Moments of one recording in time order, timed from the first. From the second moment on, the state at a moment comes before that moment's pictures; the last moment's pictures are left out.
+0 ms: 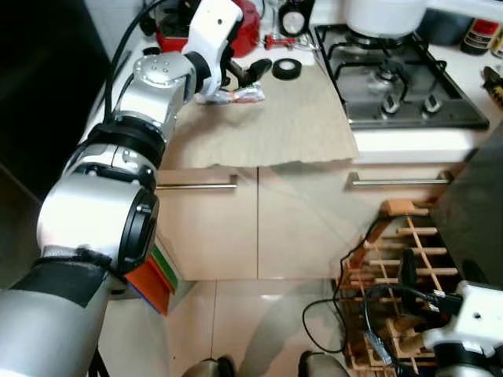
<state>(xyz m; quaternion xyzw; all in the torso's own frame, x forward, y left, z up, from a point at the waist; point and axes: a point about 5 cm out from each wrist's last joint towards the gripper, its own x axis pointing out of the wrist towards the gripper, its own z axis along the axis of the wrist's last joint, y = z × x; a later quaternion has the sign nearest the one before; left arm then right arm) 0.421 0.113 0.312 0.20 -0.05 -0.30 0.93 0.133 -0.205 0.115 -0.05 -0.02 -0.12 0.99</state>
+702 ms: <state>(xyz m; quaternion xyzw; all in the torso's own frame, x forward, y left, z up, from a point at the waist) 0.420 0.142 0.330 0.32 -0.01 -0.28 0.90 0.094 -0.207 0.115 -0.04 0.05 -0.14 0.99</state>
